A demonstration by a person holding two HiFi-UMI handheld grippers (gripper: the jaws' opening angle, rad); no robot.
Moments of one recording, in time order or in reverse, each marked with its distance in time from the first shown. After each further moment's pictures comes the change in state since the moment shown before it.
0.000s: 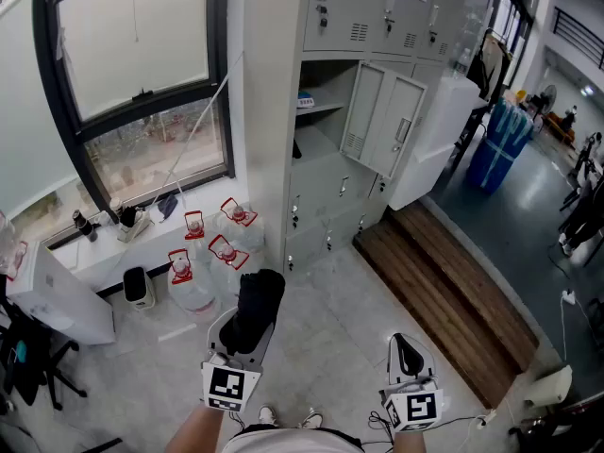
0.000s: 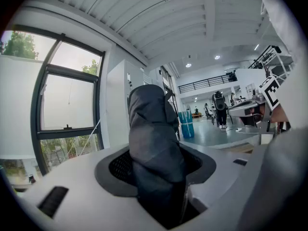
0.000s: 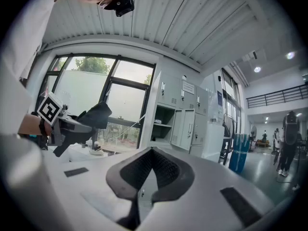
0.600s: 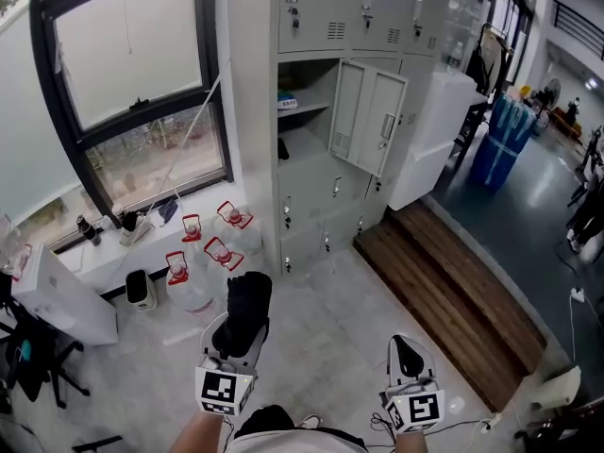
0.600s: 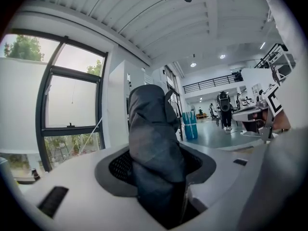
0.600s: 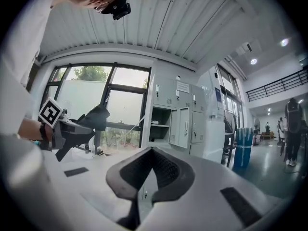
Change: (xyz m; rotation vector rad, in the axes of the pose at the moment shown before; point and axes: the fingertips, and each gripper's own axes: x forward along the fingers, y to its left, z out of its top) left arm 0.006 -0.056 0.009 -0.038 0.009 0.052; right arm -0.030 -0.059 -0.024 0.071 -0.036 0.039
